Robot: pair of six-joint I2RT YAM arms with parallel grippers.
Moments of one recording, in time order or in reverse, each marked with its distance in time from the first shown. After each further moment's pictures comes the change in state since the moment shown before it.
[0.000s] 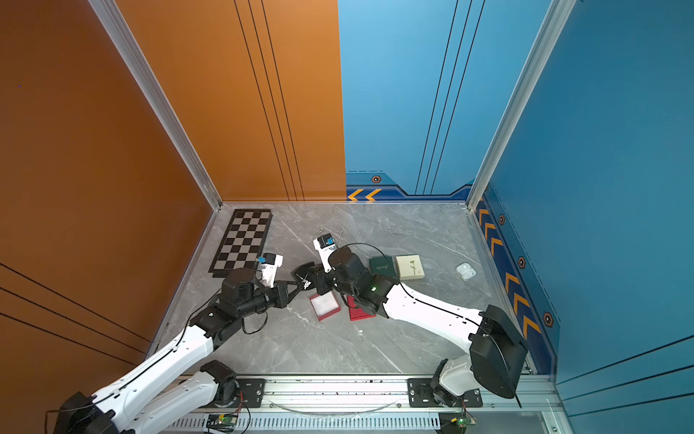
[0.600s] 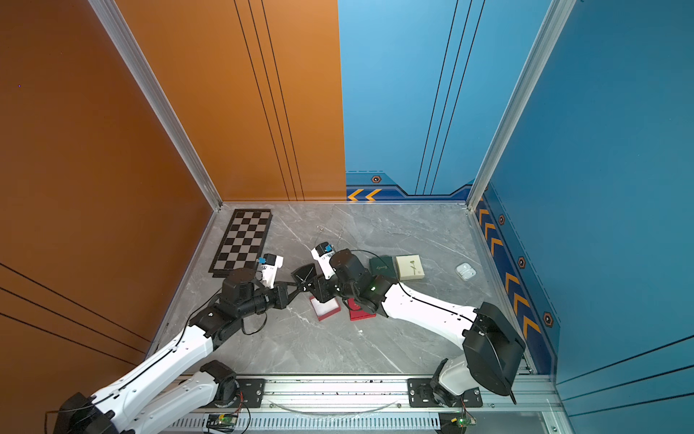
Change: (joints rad) left arm 0.000 -0.001 0.003 -0.021 0.000 0.008; right arm -0.016 0.036 -0.042 -0.023 -0.209 0.058
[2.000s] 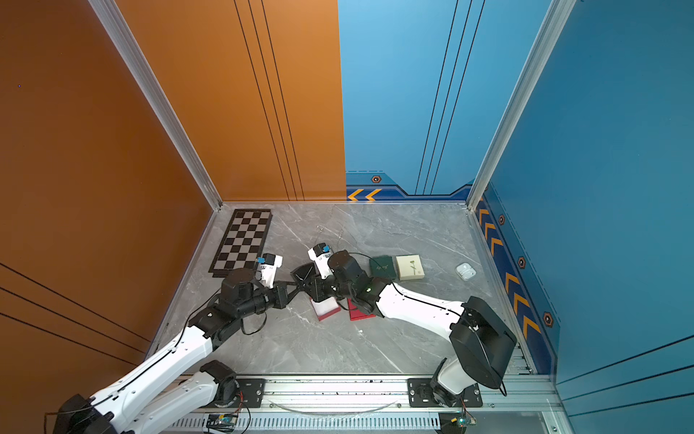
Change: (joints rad) left arm 0.000 -0.007 0.000 0.001 -0.007 0.000; right arm 0.002 0.050 -0.020 0.161 -0.083 0.114
